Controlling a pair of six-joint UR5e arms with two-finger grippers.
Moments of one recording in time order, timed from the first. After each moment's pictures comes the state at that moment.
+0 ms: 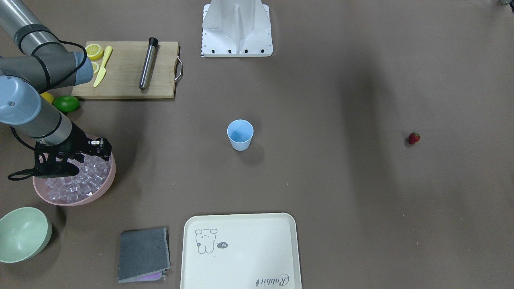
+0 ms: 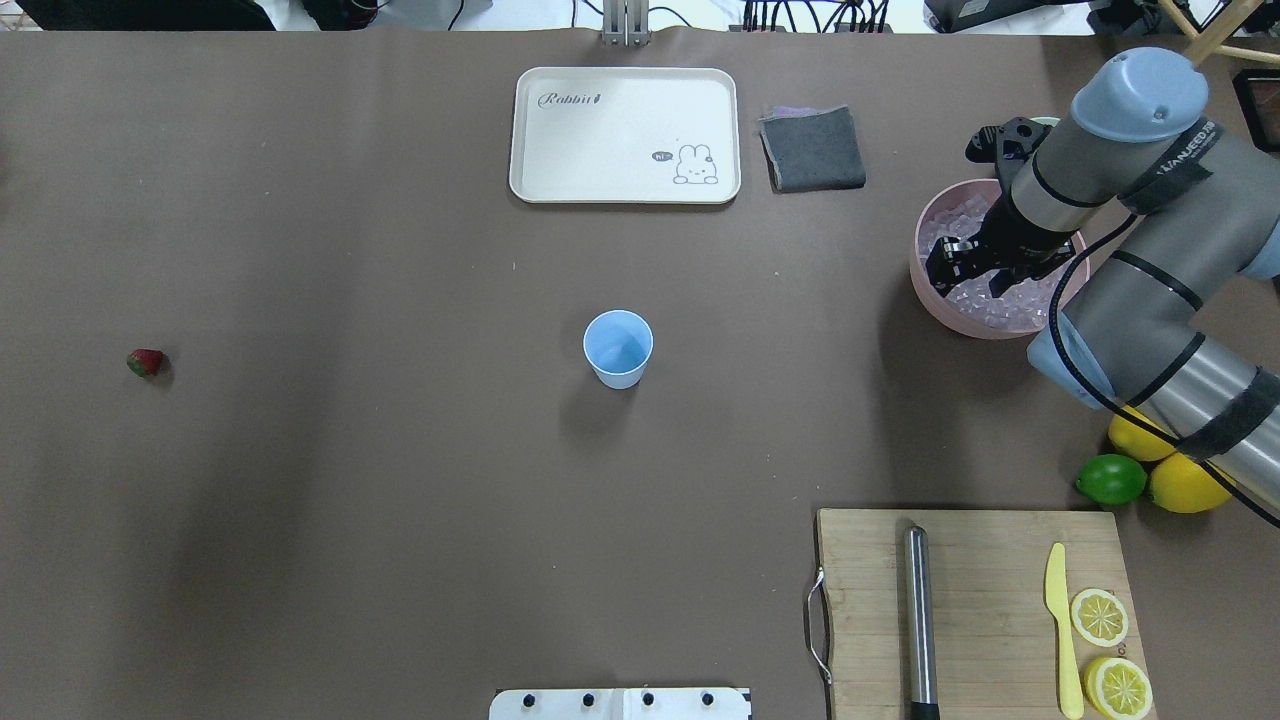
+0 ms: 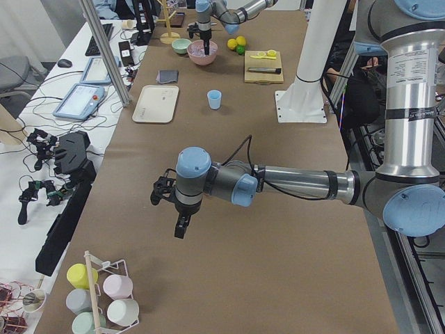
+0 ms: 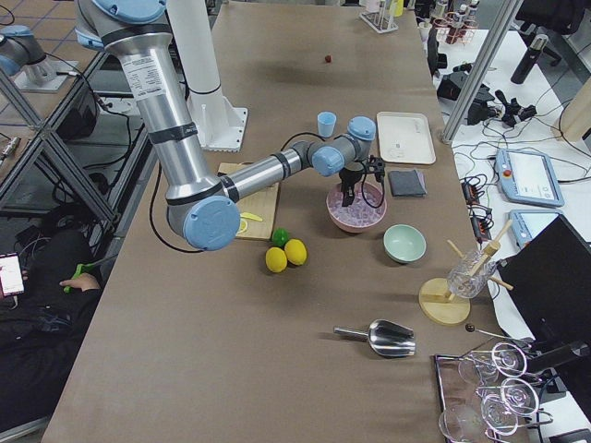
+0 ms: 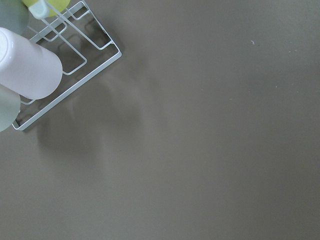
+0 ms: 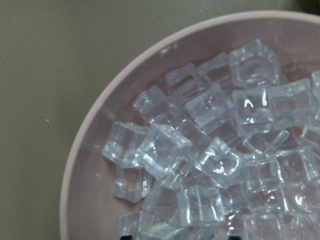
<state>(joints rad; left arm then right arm) -1.52 -1.50 -1.70 -1.81 -2.25 -0.07 0.92 -1.23 1.60 -1.43 2.18 0.75</state>
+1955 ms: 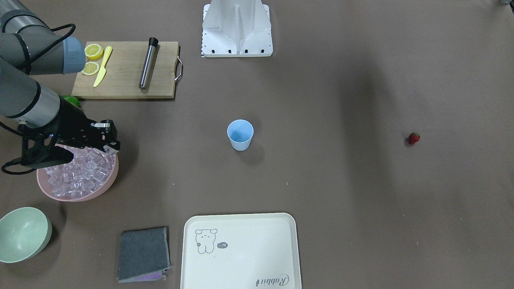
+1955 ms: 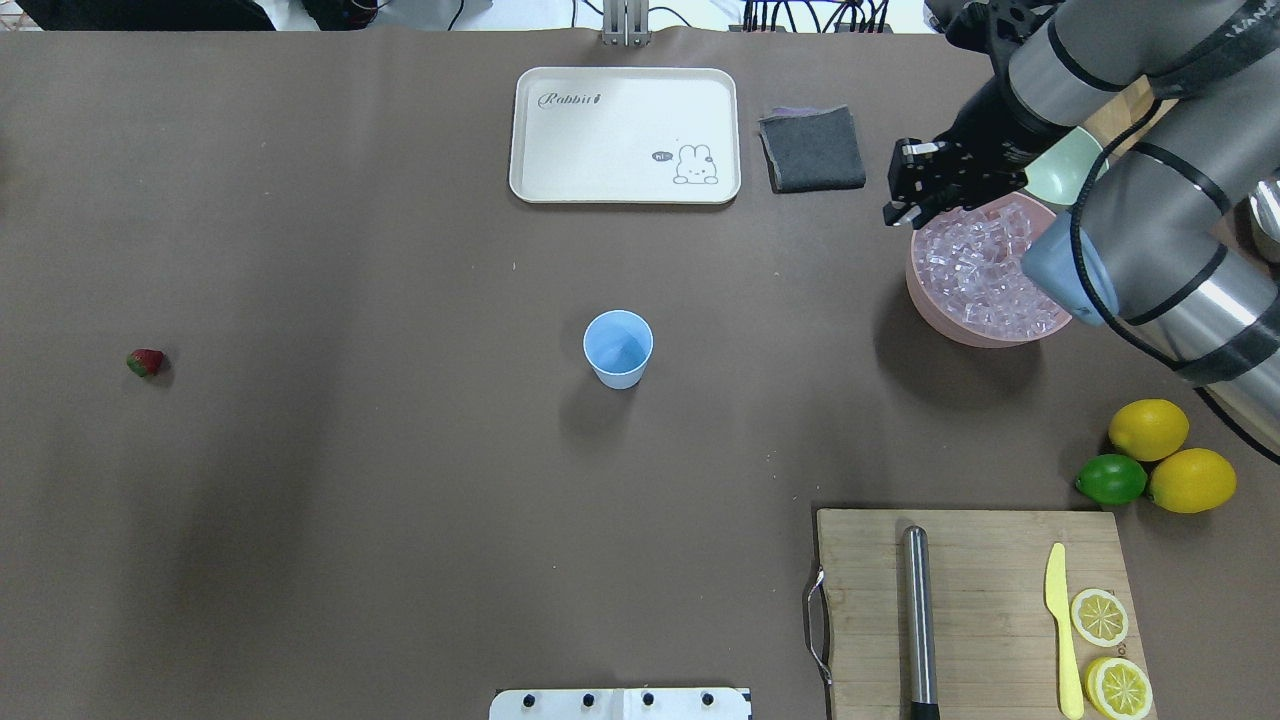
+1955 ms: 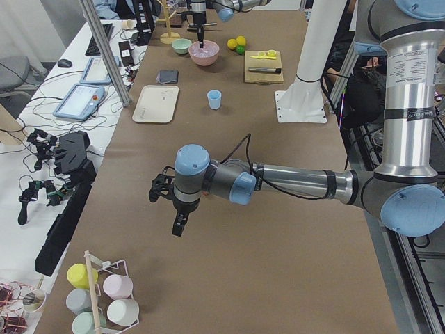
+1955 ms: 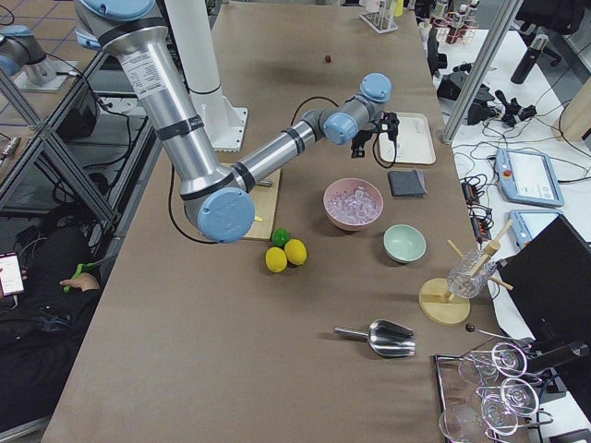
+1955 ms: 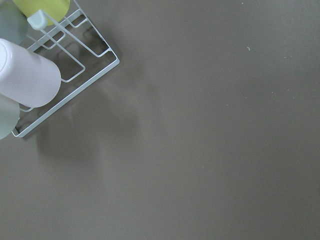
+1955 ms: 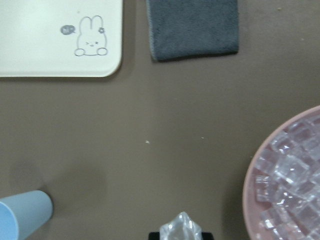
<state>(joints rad) -1.52 -1.51 -1.70 -1.81 -2.25 -0.07 0.99 -1.07 1.70 -1.44 2.41 0.91</state>
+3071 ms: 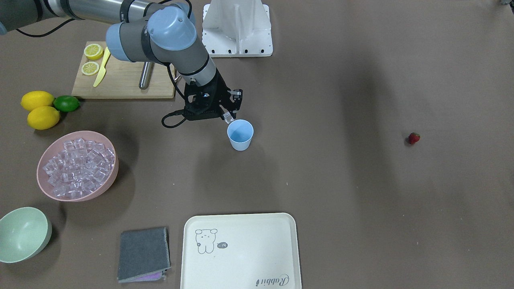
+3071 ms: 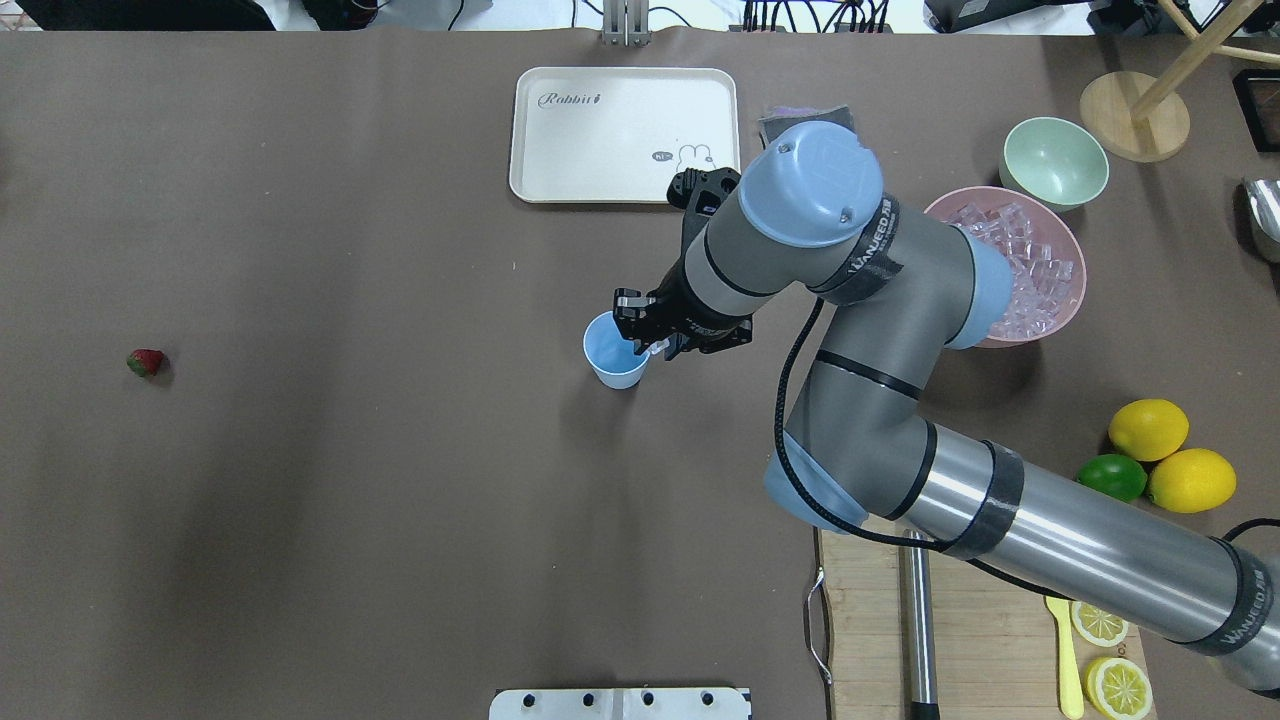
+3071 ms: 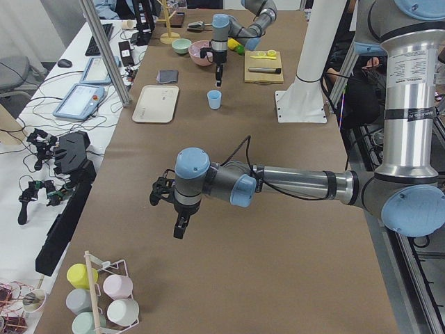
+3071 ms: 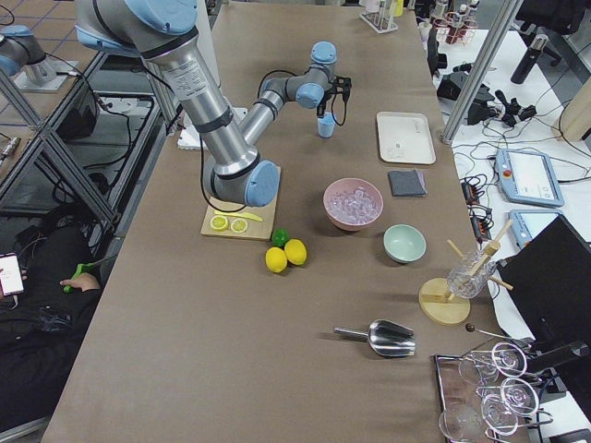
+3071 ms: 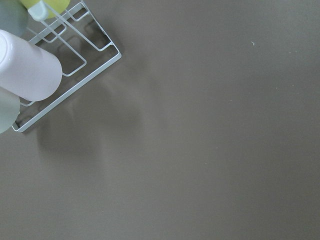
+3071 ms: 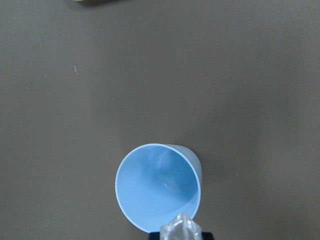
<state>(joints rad) -1.52 -1.51 -1.69 -1.81 -2.25 -0.07 0.58 -0.86 1.64 -1.34 2.03 1.34</state>
